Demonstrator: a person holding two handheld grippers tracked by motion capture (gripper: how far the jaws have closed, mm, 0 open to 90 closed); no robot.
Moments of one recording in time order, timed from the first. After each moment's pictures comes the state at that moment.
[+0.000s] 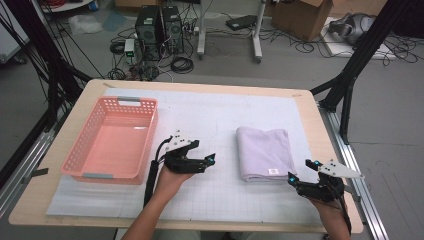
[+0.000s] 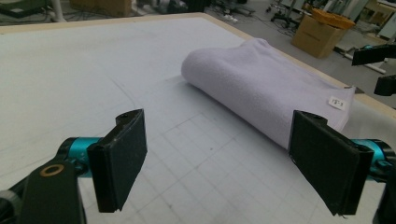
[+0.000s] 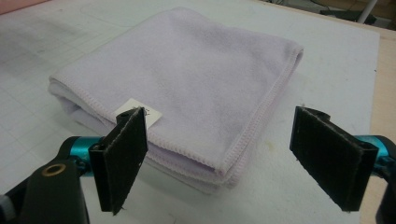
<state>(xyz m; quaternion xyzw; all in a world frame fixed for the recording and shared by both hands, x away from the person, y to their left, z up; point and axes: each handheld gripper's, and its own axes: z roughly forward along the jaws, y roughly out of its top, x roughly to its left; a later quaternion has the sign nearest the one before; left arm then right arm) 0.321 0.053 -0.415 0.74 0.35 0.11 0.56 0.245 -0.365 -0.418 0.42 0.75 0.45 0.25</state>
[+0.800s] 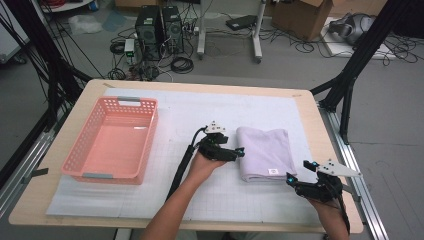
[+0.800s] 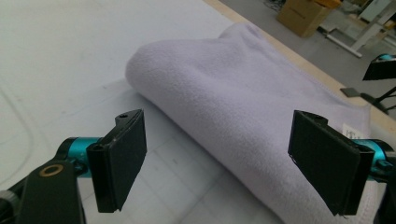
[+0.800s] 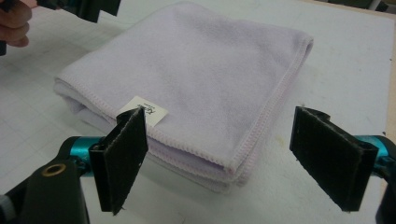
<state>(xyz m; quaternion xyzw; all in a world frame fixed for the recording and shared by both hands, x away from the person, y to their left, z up) 0.370 -0.032 -0.429 0.77 0.37 0.04 0.52 0.247 -0.363 -0.420 0.43 0.75 0.45 0.24</state>
